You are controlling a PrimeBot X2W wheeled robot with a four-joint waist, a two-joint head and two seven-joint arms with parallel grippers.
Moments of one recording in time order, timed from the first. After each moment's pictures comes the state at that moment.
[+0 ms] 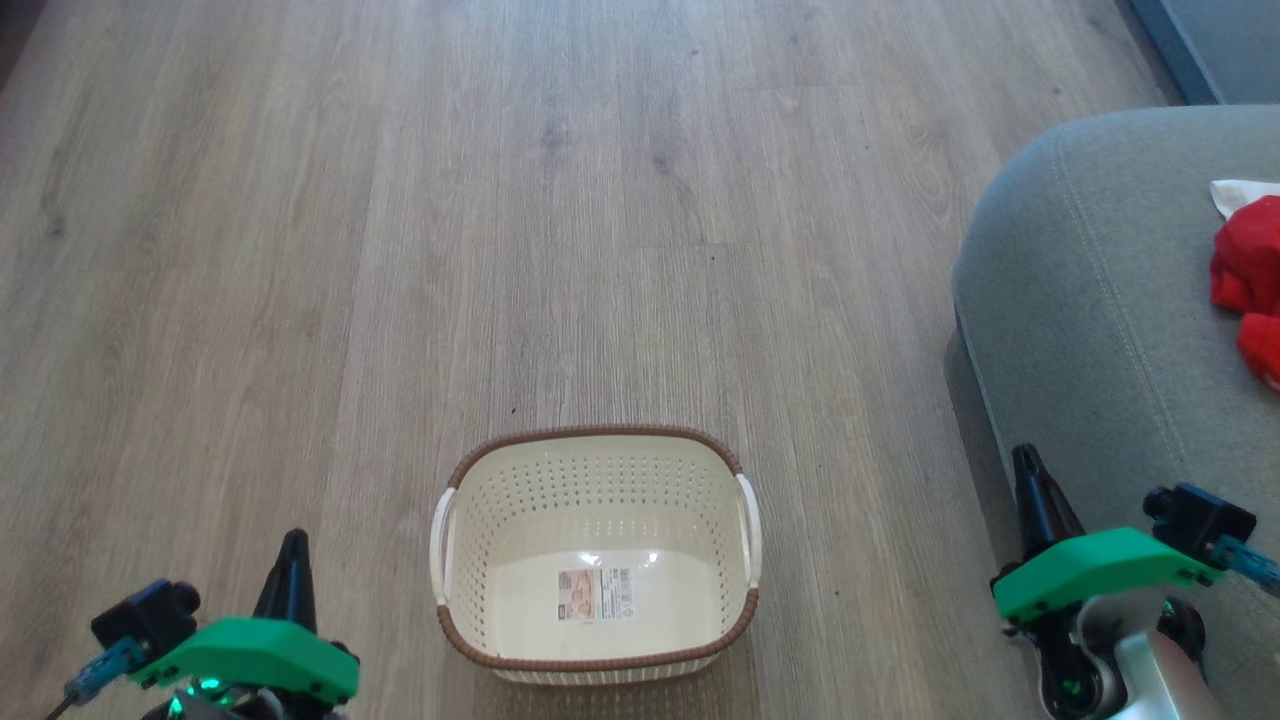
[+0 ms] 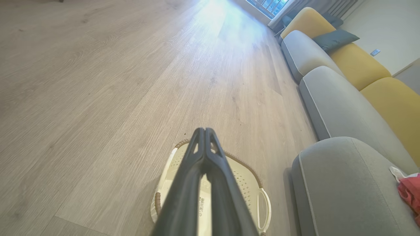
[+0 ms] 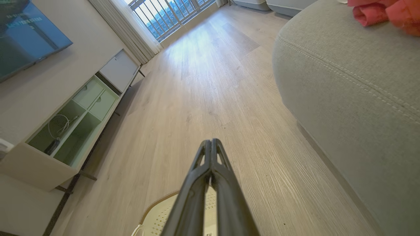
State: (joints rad) left arm -0.03 0.03 0.09 0.41 -0.59 -0.09 -0.14; right arm -0.13 -0.06 -0.05 0.48 0.61 0.13 -0.14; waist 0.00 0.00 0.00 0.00
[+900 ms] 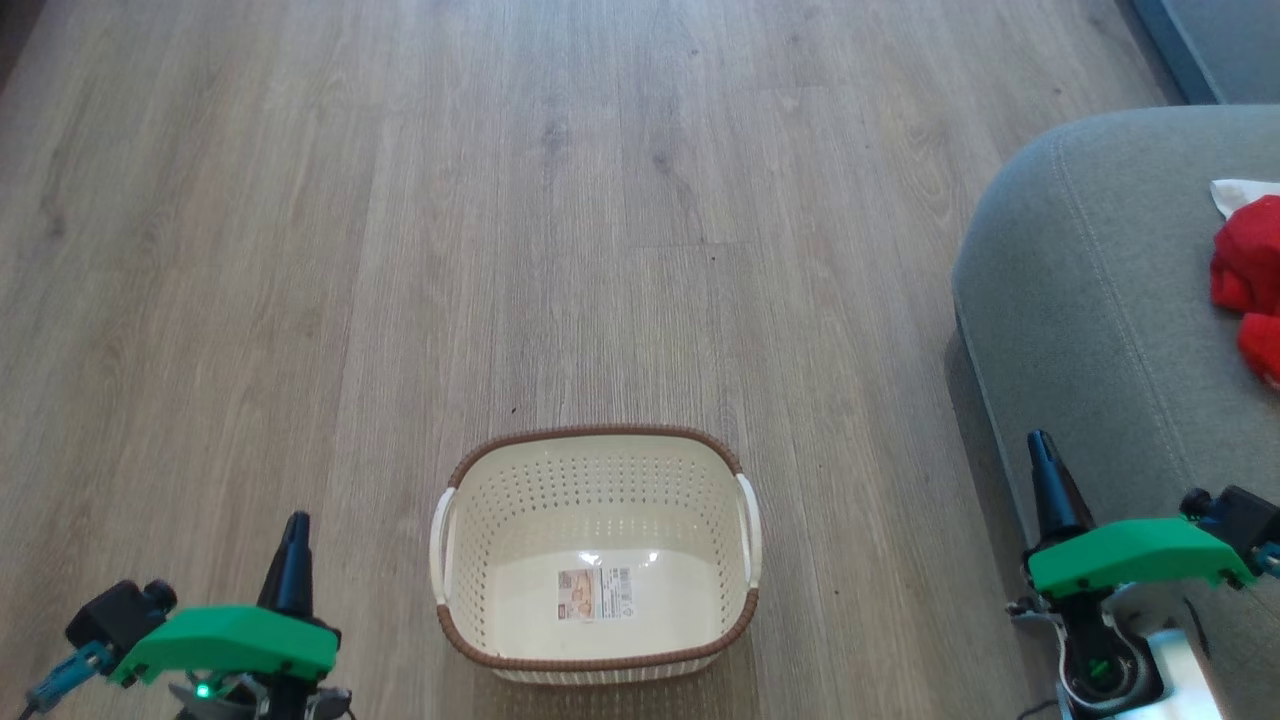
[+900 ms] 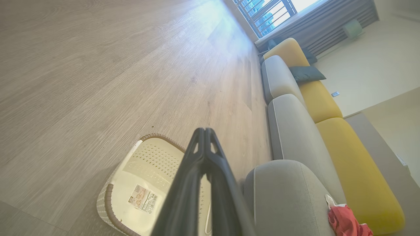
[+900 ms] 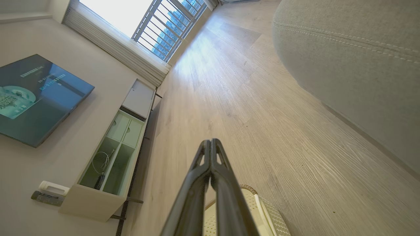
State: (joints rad) left arm -0.04 0.03 0.09 0.37 -0.90 -0.10 -0.06; right arm -0.13 -0.05 -0.08 0.42 0.91 0.13 -0.06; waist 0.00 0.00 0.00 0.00
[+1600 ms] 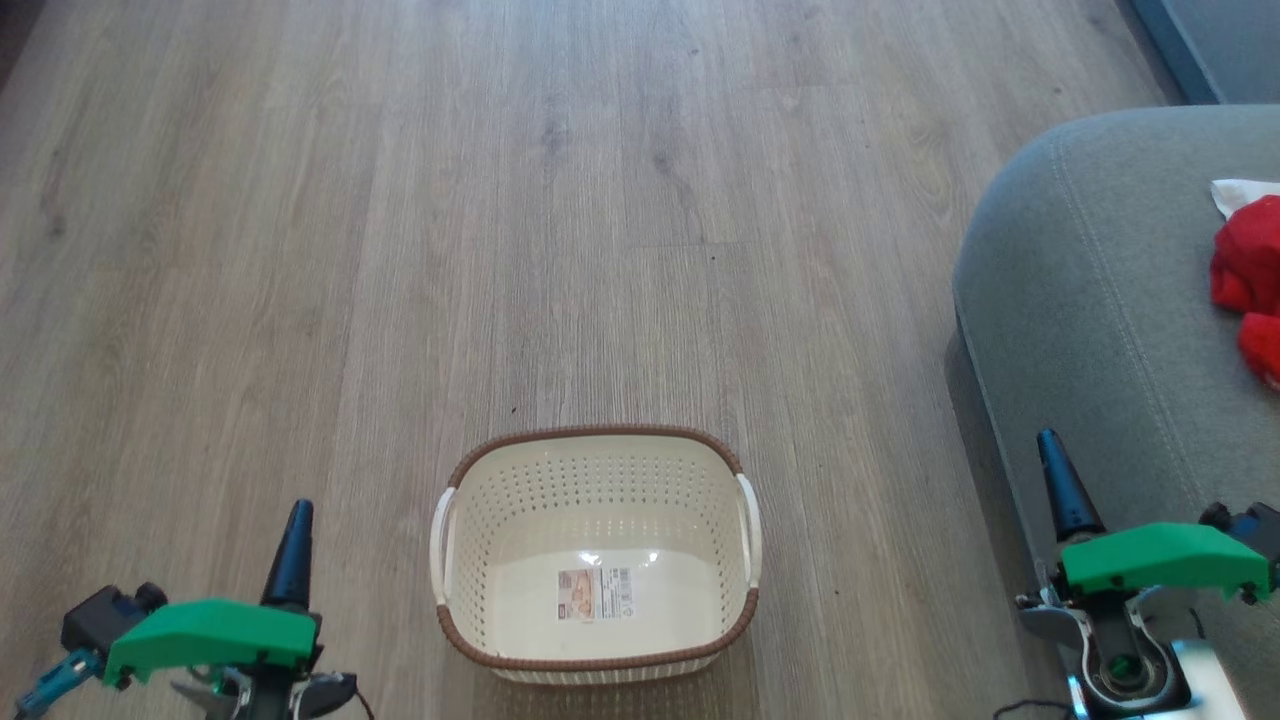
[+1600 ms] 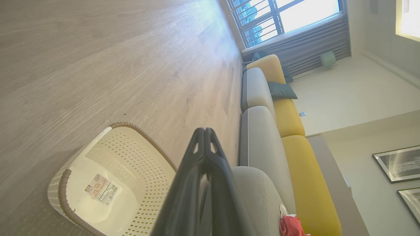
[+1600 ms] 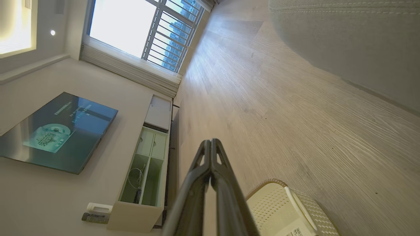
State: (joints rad) left arm -0.04 0.03 0.09 0.34 -1.14 -0.10 0.00; right arm -0.11 -0.05 -0.10 0.38 1.15 0.13 -0.01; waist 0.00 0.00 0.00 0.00
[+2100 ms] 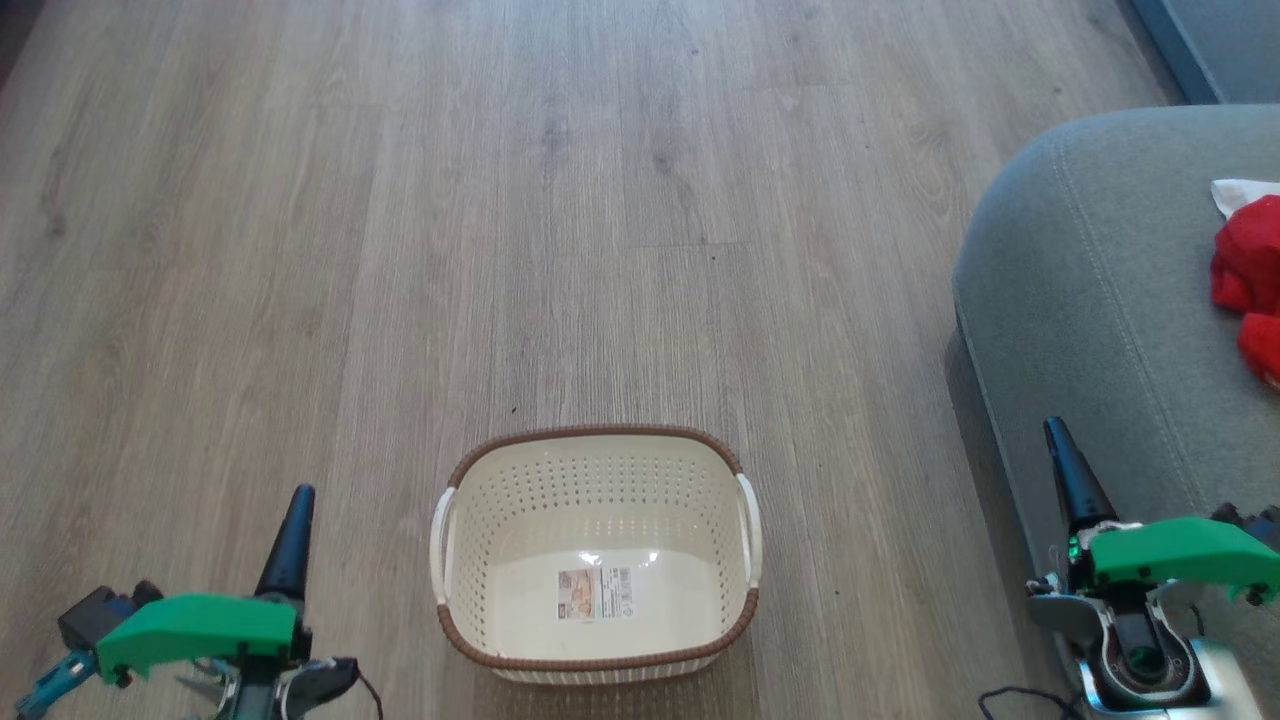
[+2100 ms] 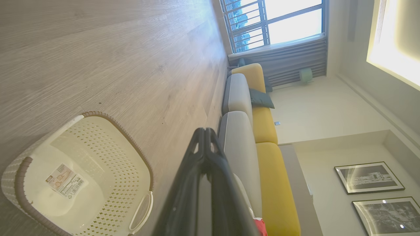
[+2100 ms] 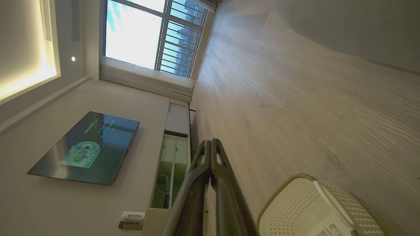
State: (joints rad) left arm -0.05 0.03 0.09 0.32 -1.30 -0.11 0.03; right arm -0.11 -0.05 -0.11 0.34 1.30 0.13 0.03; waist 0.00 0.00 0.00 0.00
